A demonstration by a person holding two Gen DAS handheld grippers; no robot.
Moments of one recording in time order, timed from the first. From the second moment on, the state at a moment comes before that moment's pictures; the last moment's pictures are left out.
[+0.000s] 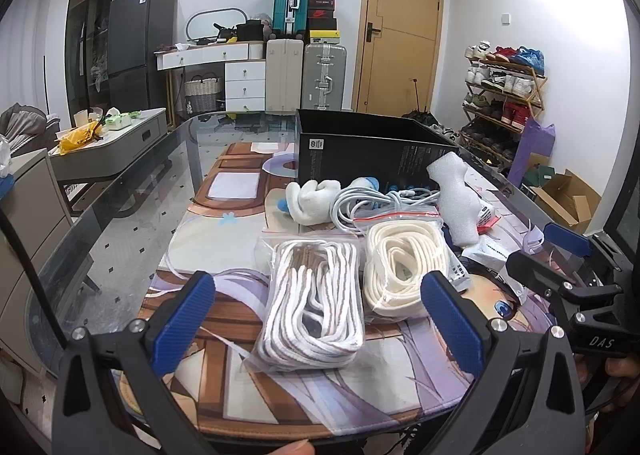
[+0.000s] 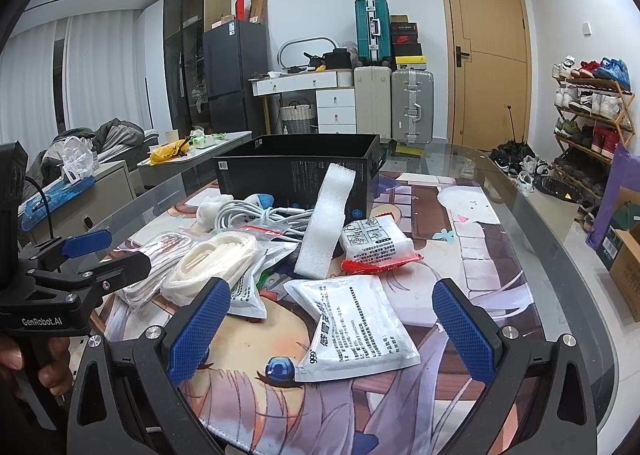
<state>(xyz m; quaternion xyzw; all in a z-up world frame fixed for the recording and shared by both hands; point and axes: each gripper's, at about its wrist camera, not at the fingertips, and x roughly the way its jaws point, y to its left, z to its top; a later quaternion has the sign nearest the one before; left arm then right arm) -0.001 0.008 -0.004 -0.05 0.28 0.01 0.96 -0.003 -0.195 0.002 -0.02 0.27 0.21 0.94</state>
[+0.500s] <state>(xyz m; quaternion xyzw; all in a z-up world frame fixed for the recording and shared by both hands) 0.006 0.014 -0.009 -0.06 0.29 0.02 0.96 0.005 -0.197 -0.001 -0.02 0.29 0.20 0.94</state>
